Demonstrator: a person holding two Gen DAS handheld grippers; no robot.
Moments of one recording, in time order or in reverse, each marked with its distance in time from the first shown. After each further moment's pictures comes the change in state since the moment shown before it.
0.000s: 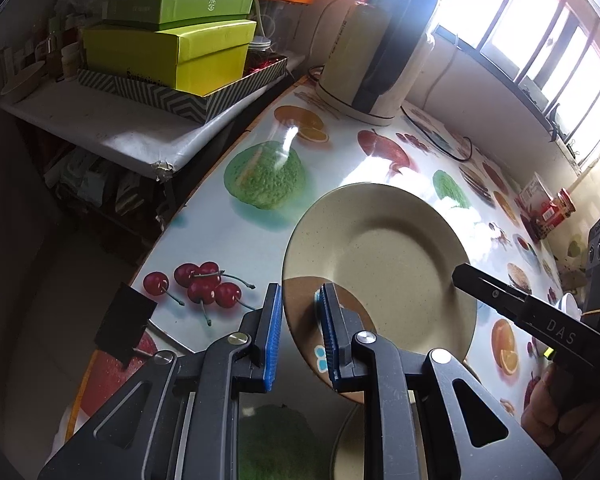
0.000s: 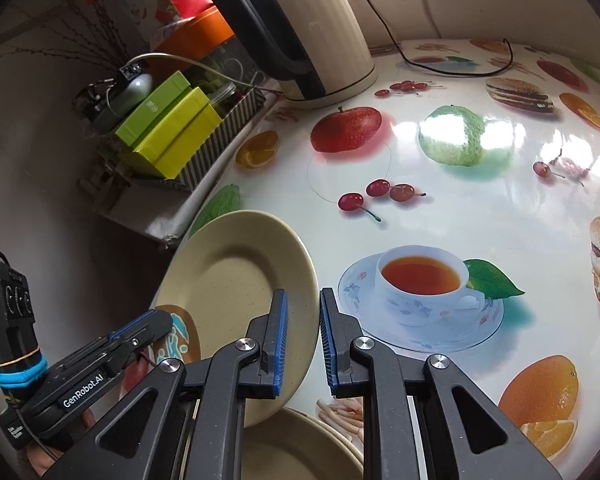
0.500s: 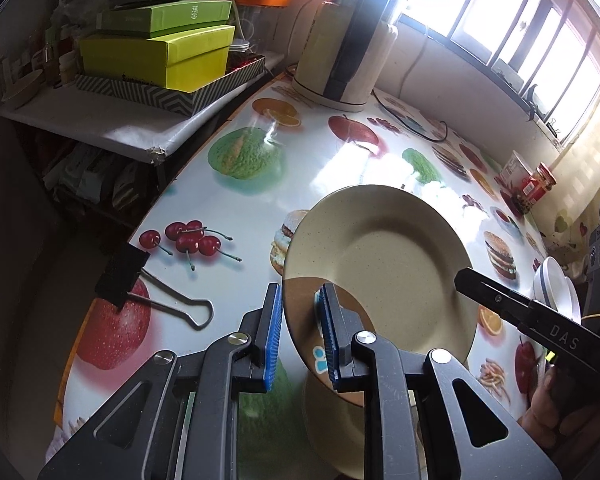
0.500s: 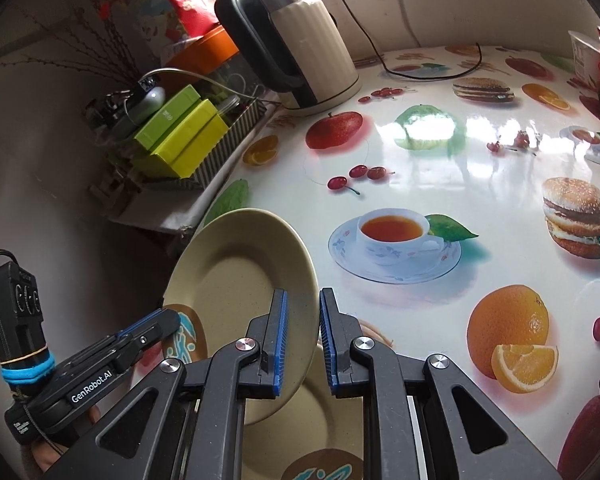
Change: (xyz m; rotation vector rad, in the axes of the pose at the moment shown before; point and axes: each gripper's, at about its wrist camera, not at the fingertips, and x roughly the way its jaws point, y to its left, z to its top) left arm -0.029 -0.021 -0.035 0.052 -0.001 -0.016; right arm -0.050 -0.002 -0.038 0.031 -0.044 0.002
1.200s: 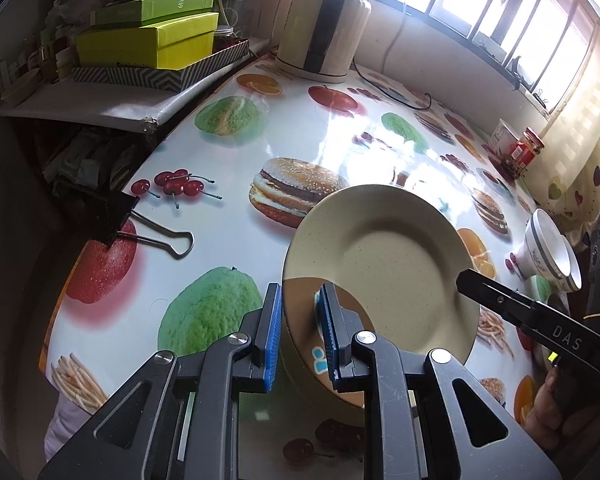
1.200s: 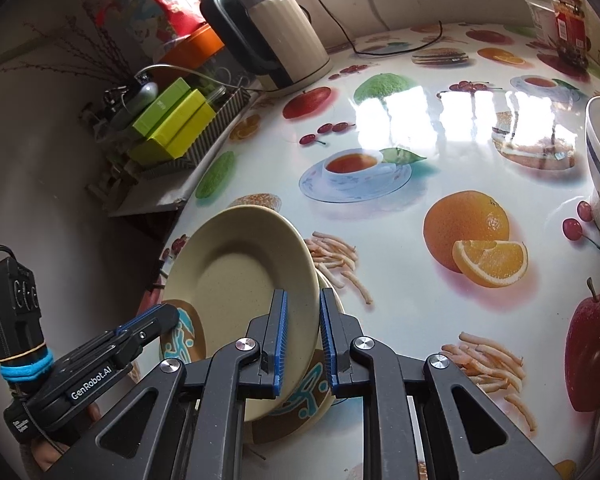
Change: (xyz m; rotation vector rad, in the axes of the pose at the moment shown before) left arm -0.012 -0.019 -0.046 0.045 0.033 0.000; right arm -0.033 -0.020 -0.058 0.053 0.004 -0.009
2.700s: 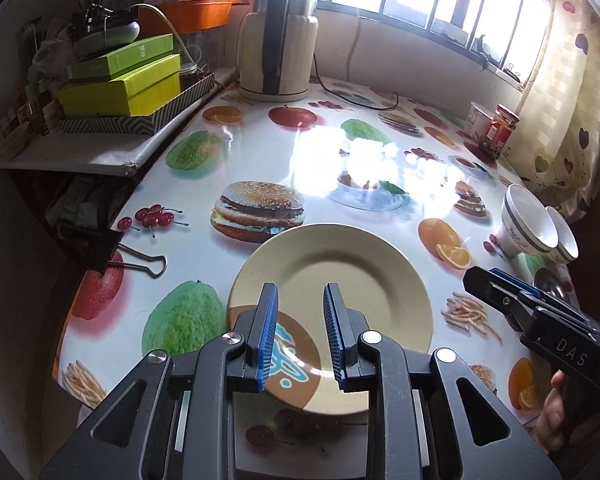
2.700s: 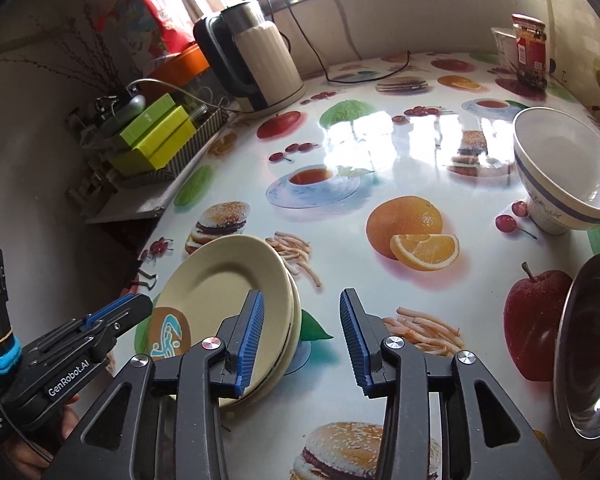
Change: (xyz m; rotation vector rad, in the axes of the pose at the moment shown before) left arm -0.025 -0.055 -0.005 0.148 -0.069 0.034; right arm -0.043 -0.008 -0.020 -0.029 -0.103 -0.121
